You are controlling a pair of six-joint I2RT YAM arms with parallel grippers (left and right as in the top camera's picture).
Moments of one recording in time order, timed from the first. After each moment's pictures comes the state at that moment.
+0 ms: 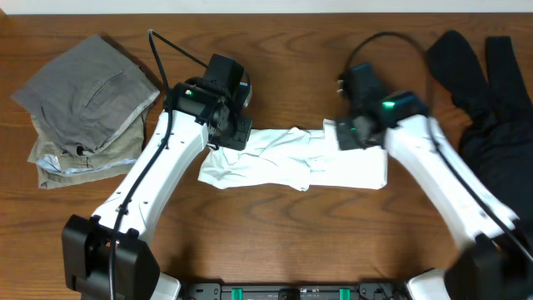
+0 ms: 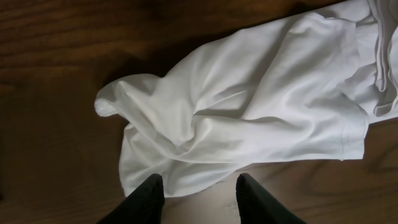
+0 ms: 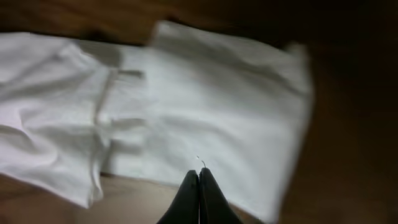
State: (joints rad) left arm -0.37 1.65 1.40 -1.06 0.07 -0.10; right arm 0.36 1.60 1.34 -1.05 0.12 0.29
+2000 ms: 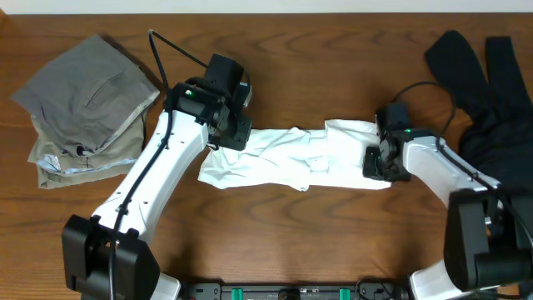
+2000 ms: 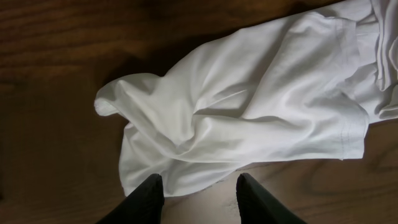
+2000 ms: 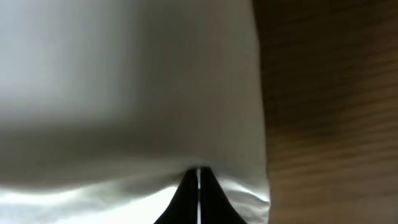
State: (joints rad) left arm -0.37 1.65 1.40 -1.06 0.07 -0.10; right arm 0.14 1.71 0.91 -0.67 0.06 0.36
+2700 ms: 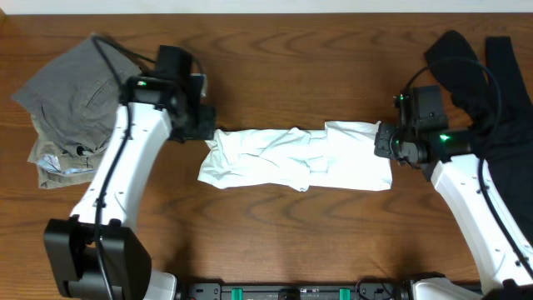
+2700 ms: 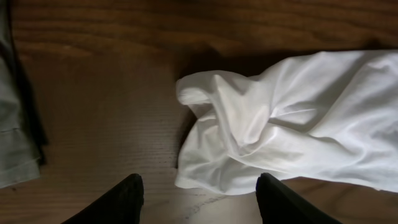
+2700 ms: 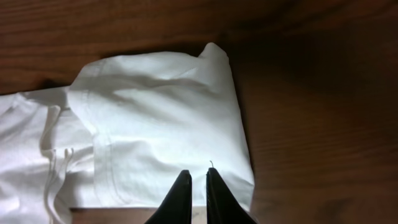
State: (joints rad) left arm -0.13 1.65 1.40 -1.08 0.11 -0.09; right arm 0.14 1.37 1.04 -0.79 0.03 0.32
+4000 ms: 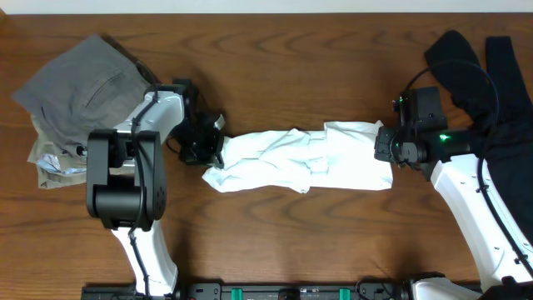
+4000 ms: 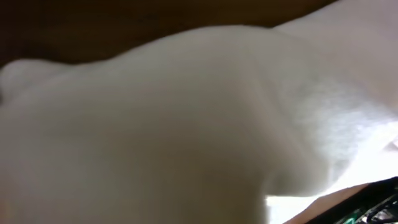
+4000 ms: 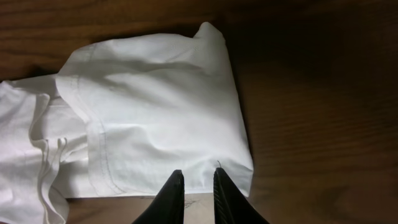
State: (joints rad) left arm -0.06 2.07 1.33 -1.08 0.43 0.05; right arm 0.14 1.38 1.04 -0.83 0.03 0.32
